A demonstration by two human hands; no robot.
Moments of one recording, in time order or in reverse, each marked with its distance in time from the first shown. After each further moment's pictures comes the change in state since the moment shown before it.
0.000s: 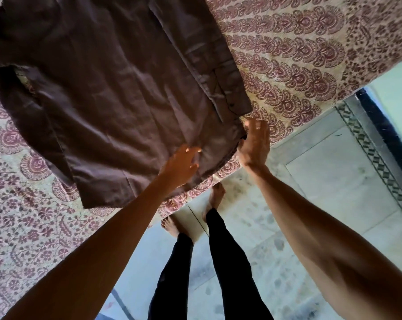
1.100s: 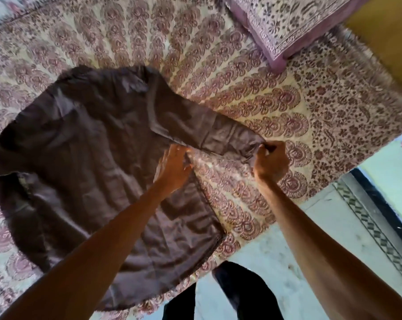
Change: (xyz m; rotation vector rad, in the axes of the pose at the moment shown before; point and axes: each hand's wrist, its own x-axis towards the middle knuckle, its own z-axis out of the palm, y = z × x) left_hand 0.215 0.103 -0.158 0.115 0.327 0.019; right_hand 0.245 -0.023 -0.102 0.461 0.303 0.316
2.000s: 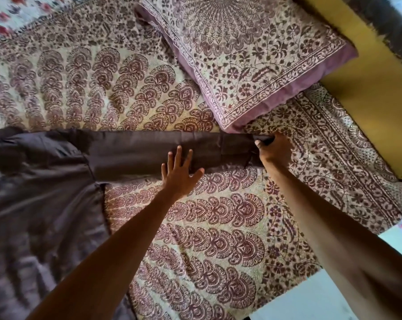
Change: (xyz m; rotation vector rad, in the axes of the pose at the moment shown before) left_hand 0.300 0.157 0.108 0.143 -0.219 -0.264; right_hand 0.401 -0.017 0.055 -0.285 -0.289 0.028
